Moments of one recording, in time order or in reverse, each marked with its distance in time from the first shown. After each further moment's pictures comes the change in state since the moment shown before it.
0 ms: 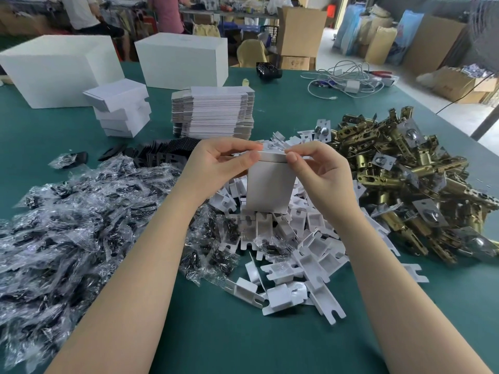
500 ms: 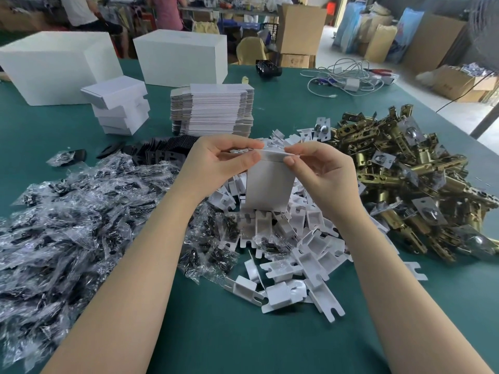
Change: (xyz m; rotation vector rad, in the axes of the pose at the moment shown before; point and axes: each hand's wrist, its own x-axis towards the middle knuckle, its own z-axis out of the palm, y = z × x) left_hand 0.001 -0.002 0.001 0.019 0.001 0.025; right_hand -0.002 -0.002 -0.004 -0.111 0.007 -0.058
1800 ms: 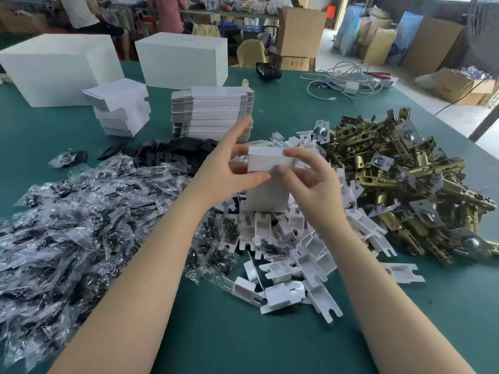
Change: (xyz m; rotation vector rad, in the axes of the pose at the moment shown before) left_hand -0.001 -0.008 0.009 0.108 -0.079 -0.109; right_hand -0.013 0.012 0.016 0.095 0.019 0.136
